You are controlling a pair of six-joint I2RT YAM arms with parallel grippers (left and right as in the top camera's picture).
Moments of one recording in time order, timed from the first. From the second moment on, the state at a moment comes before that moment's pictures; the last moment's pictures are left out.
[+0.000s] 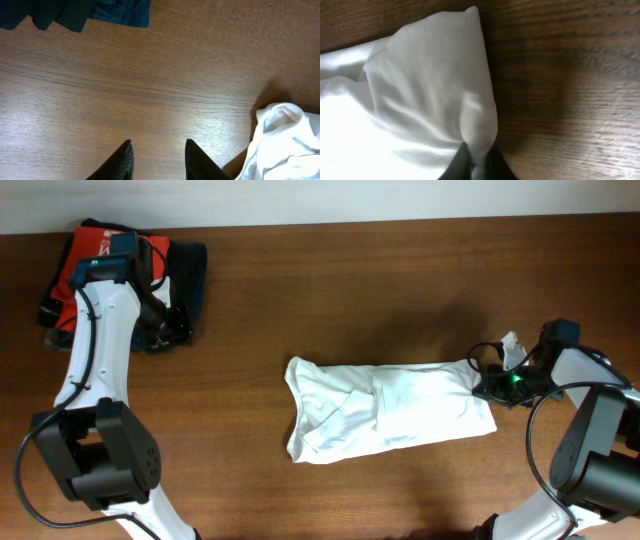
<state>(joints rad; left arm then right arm) 0.10 1.96 1.79 -1.32 0.10 -0.16 -0.41 1.86 1.05 -0.73 -0.42 -0.22</state>
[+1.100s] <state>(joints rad) 0.10 1.96 1.79 -1.32 0.10 -0.16 0.25 1.88 1.38 -1.10 -0.52 0.06</state>
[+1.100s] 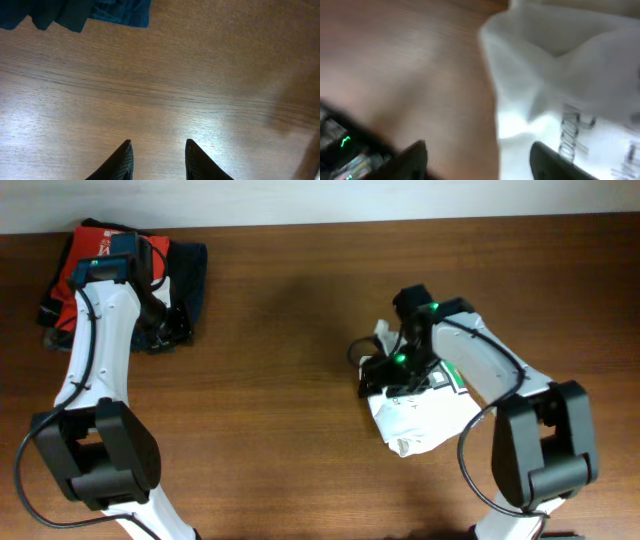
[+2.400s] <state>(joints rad) -0.57 2.38 2.05 -0.79 0.54 -0.05 -0.40 1.83 1.12 -1.01 -0.69 0.02</state>
